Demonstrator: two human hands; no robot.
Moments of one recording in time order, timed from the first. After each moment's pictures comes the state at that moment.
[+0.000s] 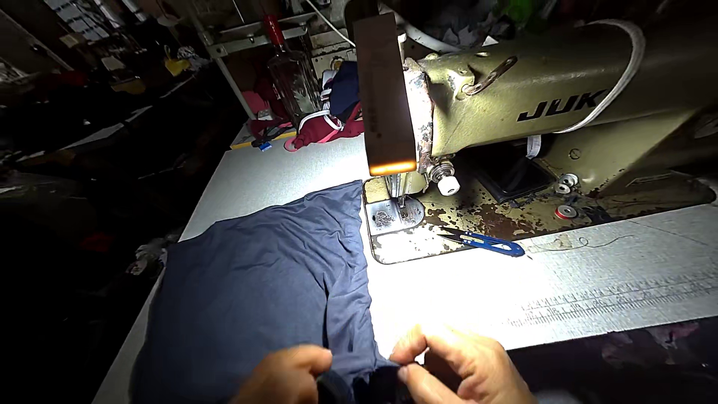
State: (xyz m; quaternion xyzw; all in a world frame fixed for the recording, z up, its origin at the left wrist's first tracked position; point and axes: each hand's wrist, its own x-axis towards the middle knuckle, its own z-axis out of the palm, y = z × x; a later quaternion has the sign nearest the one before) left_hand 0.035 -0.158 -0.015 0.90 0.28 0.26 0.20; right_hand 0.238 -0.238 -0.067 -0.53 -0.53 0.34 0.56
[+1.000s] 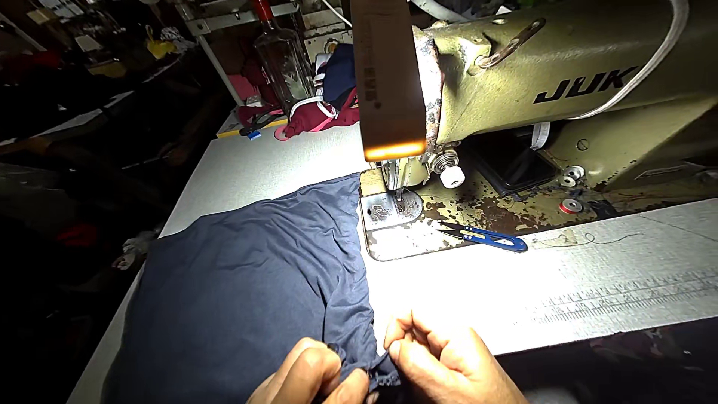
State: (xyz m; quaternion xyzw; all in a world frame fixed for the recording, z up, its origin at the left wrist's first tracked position) left_hand 0.047 -0.146 -0.064 0.93 0.19 0.28 0.13; right_hand 0.241 -0.220 -0.085 -0.51 -0.46 0.46 0.56
